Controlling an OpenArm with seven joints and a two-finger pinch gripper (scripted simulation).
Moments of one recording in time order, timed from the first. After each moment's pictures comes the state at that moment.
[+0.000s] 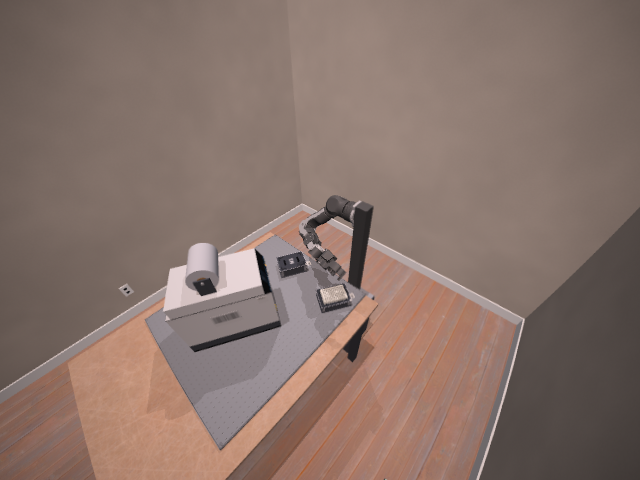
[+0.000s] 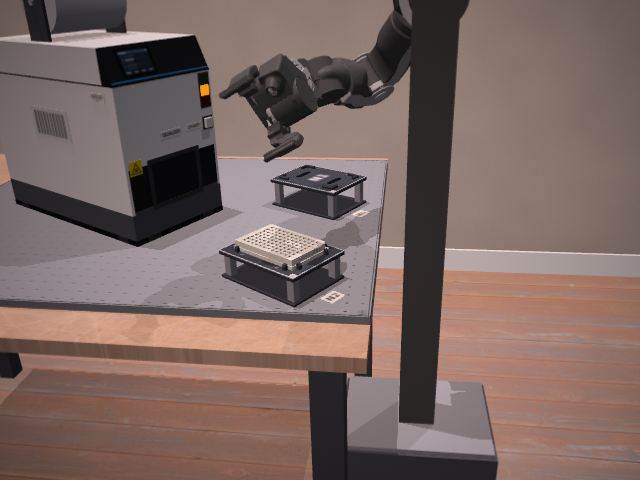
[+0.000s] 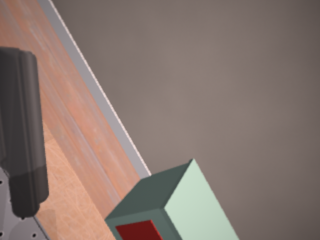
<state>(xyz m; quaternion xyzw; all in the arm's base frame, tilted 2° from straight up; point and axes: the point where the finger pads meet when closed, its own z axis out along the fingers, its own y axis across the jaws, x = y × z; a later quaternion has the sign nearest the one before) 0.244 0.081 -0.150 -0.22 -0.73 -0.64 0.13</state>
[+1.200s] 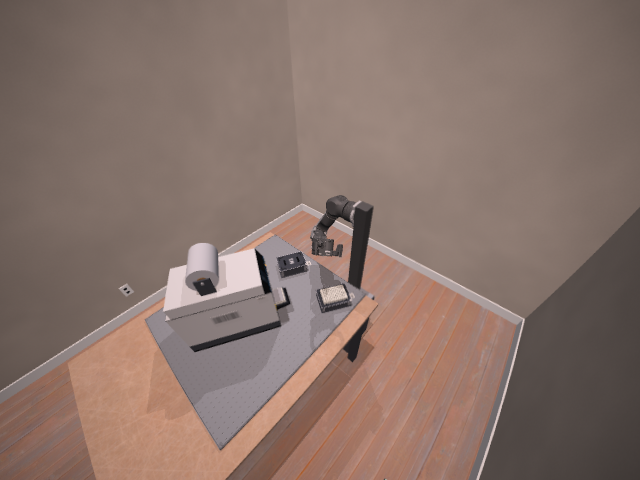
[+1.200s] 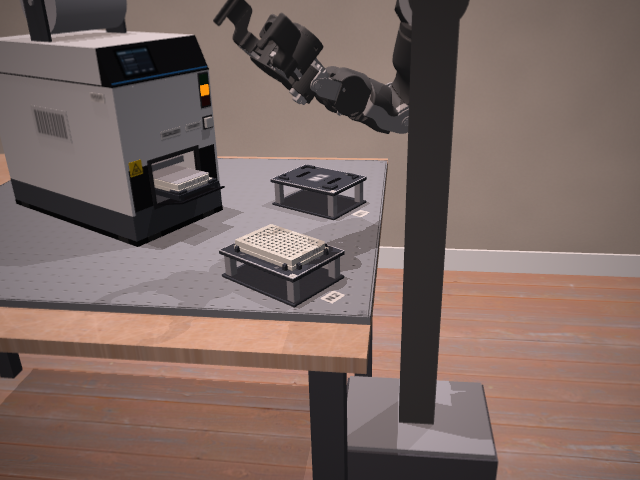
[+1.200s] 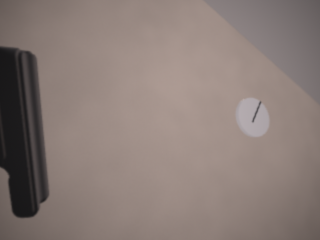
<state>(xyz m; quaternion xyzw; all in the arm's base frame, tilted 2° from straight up) 0.257 0.035 -0.015 -0.32 -0.29 -0.85 0.32</state>
